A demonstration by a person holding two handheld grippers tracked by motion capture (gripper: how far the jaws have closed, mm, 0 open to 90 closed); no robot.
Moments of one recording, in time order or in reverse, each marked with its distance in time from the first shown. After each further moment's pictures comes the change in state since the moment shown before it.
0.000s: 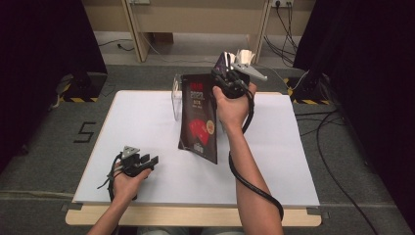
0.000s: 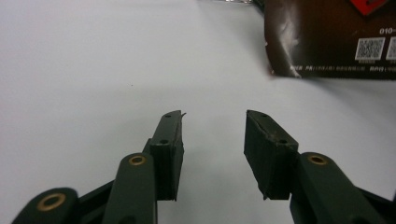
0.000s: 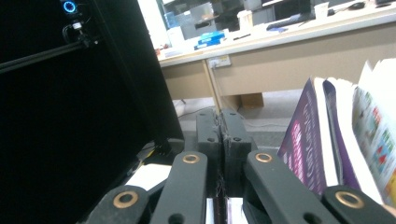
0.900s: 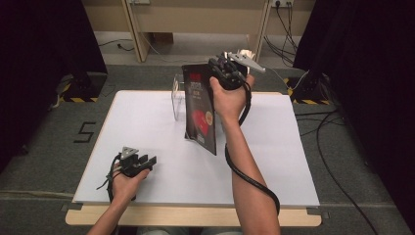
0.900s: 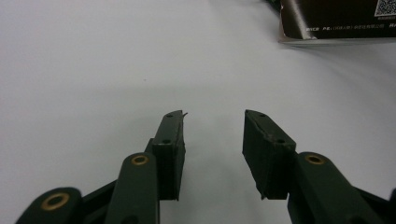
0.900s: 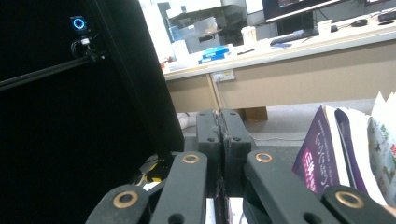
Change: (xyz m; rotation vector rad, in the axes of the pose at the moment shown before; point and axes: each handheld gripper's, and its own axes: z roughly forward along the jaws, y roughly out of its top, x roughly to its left) left arm 0.006 -0.004 0.002 0.001 0.020 -0.004; right arm 0.009 0.017 0.009 -0.051 0.017 -0.003
